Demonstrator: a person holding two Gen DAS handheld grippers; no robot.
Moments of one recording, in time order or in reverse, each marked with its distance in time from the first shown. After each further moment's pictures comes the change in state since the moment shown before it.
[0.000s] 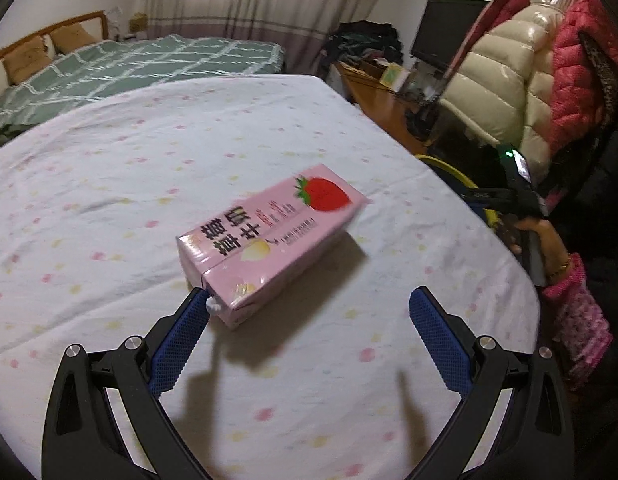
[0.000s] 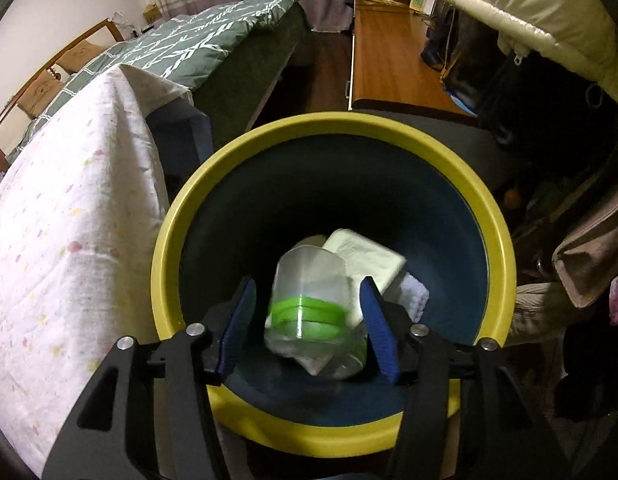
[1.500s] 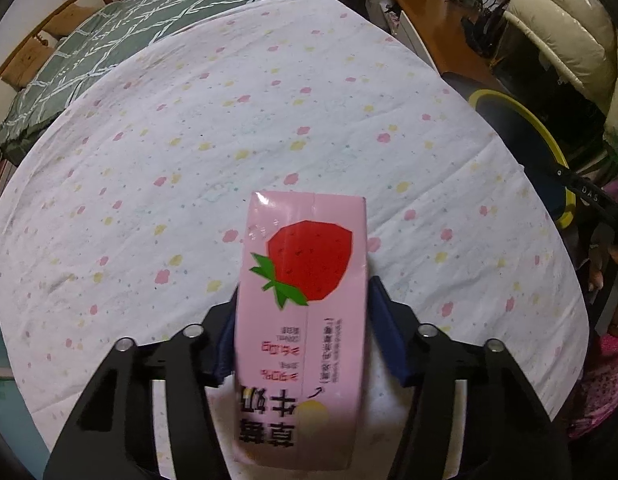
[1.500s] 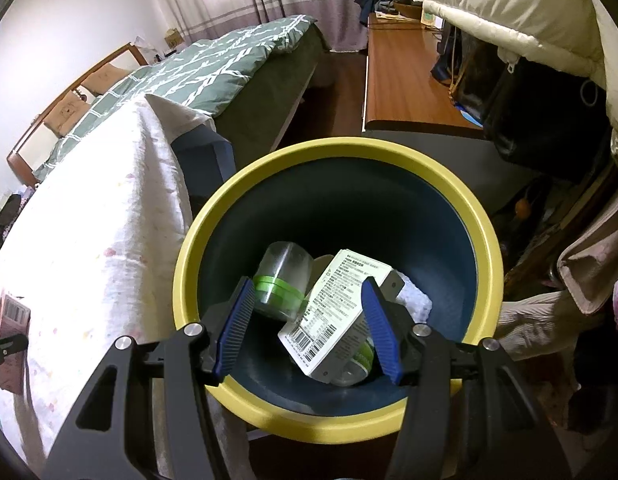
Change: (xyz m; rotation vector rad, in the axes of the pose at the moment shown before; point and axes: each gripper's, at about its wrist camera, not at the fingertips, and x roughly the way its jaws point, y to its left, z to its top) left arm 0.126 -0.063 0.092 0.045 0.388 0.285; right arm -0.023 -0.021 -0.001 0.011 -0.078 0.122
